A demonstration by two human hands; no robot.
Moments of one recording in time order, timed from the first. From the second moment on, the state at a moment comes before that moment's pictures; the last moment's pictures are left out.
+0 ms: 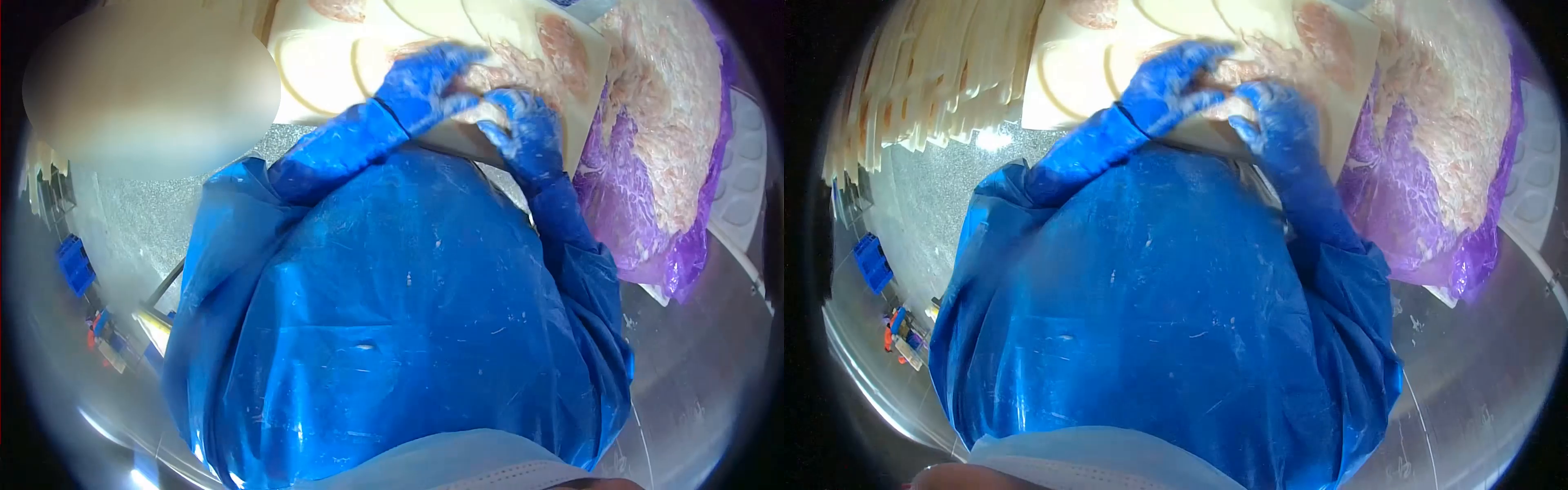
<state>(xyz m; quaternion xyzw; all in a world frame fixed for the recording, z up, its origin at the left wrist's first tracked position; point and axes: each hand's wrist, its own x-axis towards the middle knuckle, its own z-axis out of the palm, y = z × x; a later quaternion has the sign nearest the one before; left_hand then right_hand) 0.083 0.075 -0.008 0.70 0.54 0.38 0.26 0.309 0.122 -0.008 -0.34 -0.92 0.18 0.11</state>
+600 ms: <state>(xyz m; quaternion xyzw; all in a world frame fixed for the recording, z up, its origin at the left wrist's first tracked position) 0.003 0.131 0.012 0.55 0.46 0.45 0.53 0.226 0.167 0.047 -0.40 -0.74 0.47 0.25</state>
